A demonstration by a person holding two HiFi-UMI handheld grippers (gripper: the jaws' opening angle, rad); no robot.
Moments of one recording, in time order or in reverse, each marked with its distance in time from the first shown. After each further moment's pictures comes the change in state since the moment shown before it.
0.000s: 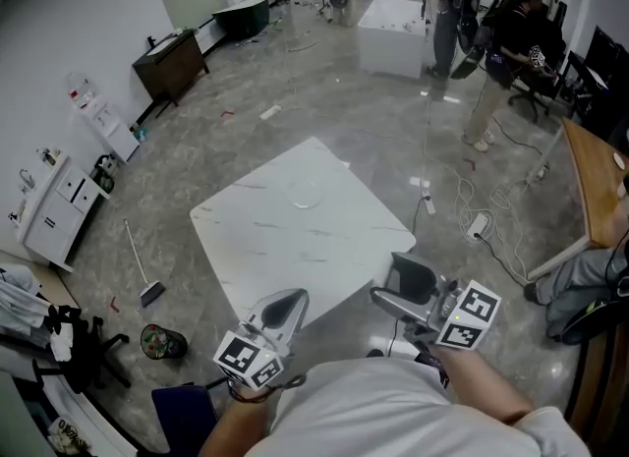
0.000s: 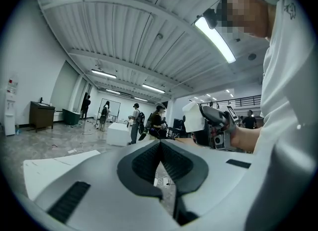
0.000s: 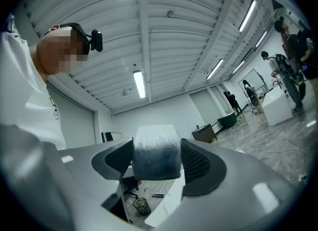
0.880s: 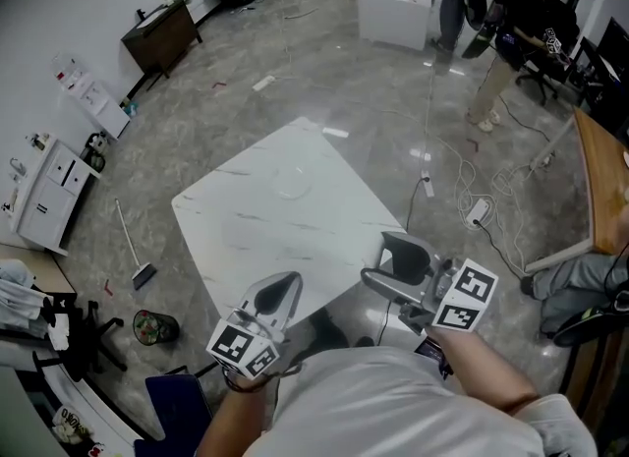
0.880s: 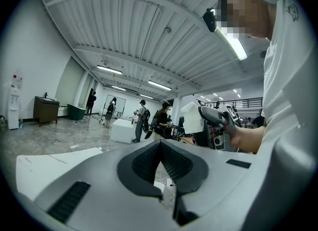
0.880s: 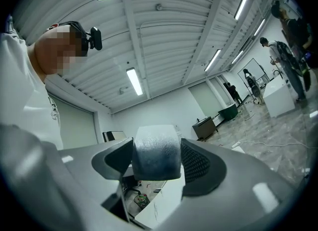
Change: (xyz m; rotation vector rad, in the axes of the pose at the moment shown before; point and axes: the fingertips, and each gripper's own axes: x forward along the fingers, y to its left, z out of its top) left arm 0.110 0.051 -0.012 -0.048 0.025 0.065; right arm 0.020 -0.130 0.010 0.067 0.063 0.037
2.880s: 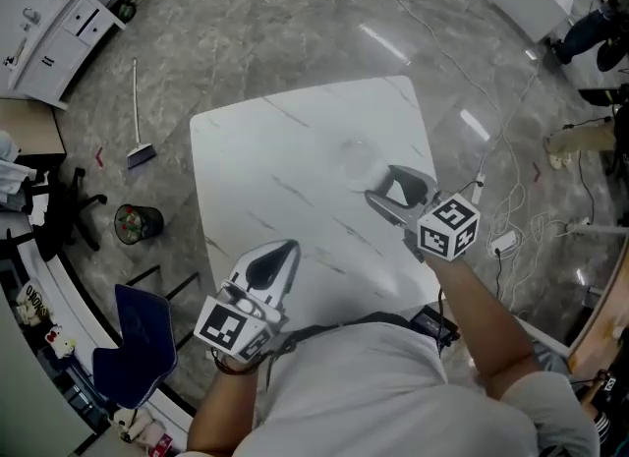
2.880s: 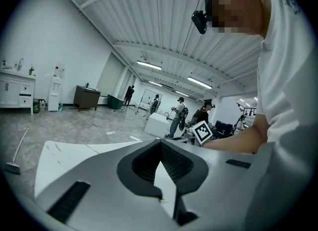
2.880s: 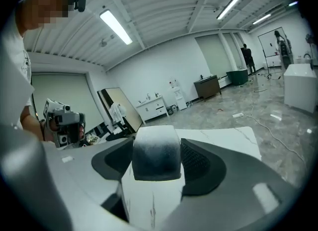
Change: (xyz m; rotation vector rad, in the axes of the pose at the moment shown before) left arm 0.069 0.317 -0.040 -0.202 0.036 0.390; right arm 0.318 -0.353 -0.177 -0.032 0.578 0.059
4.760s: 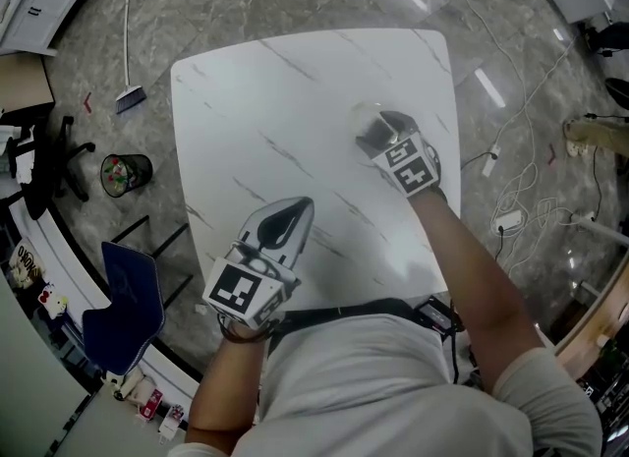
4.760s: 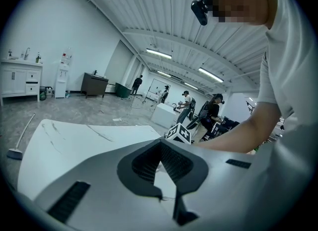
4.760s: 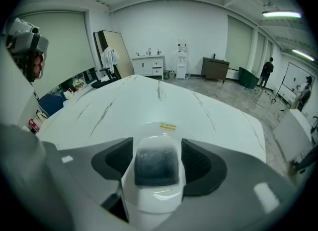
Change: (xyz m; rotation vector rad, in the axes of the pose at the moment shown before) left arm 0.081 0.070 -0.086 -0.090 0.129 0.084; right arm 0.149 -0.129 -0.137 -0.314 0.485 -0.160
